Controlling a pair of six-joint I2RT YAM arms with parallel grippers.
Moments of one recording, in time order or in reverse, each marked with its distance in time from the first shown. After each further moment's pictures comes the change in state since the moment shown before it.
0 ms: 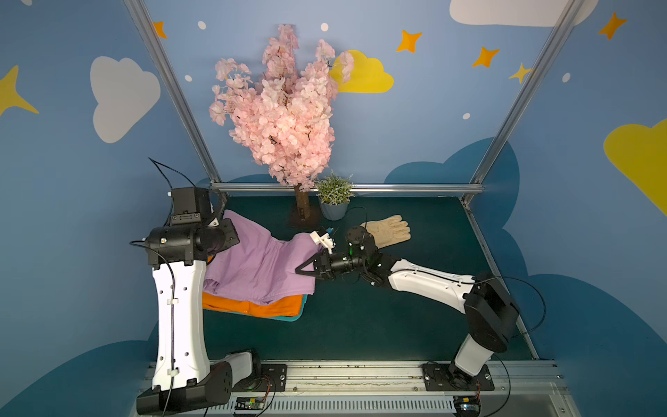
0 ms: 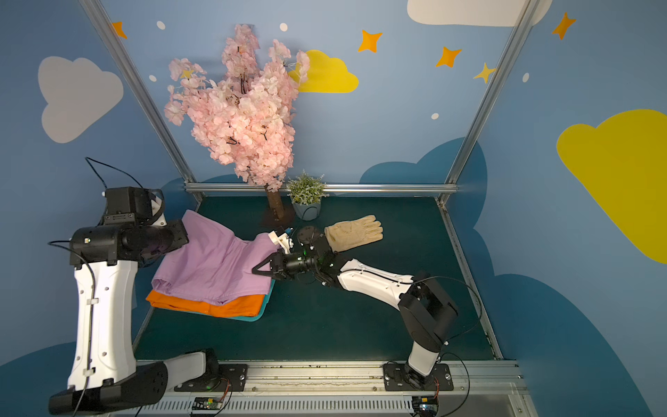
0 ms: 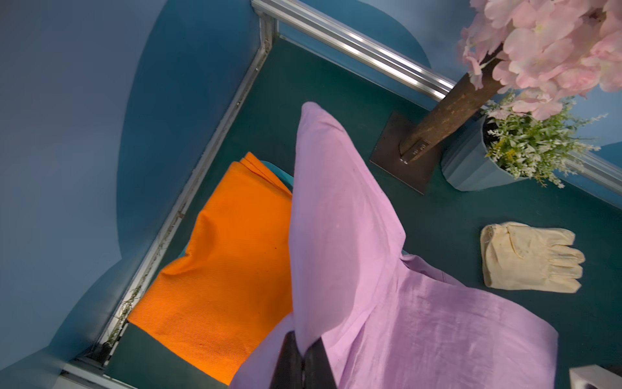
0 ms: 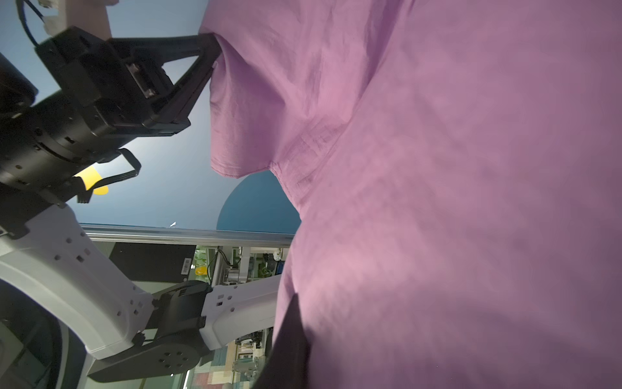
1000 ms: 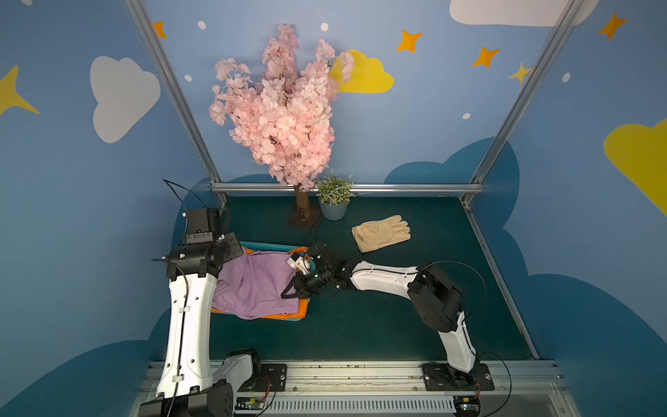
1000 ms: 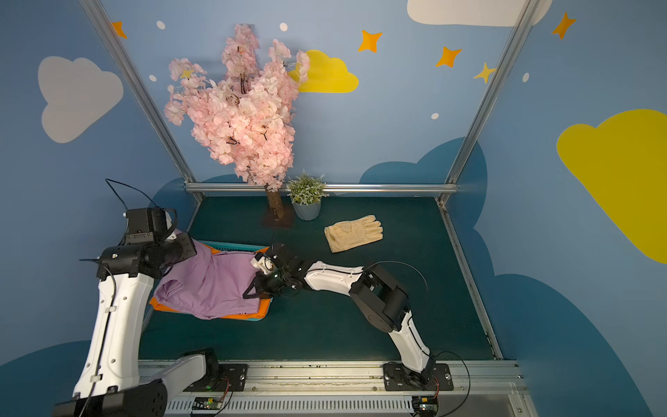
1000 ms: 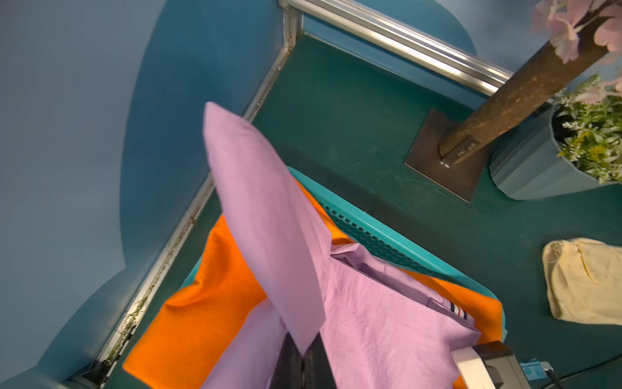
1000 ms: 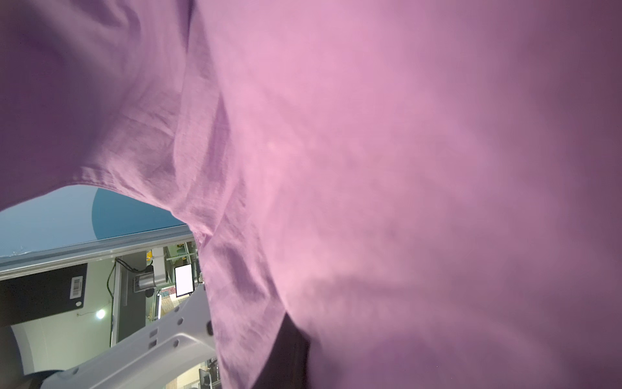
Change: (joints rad) left arm 0.001 -0.114 -0.376 0.265 -0.022 0.012; right arm 0.056 0.344 0.190 -0.293 0.033 -0.226
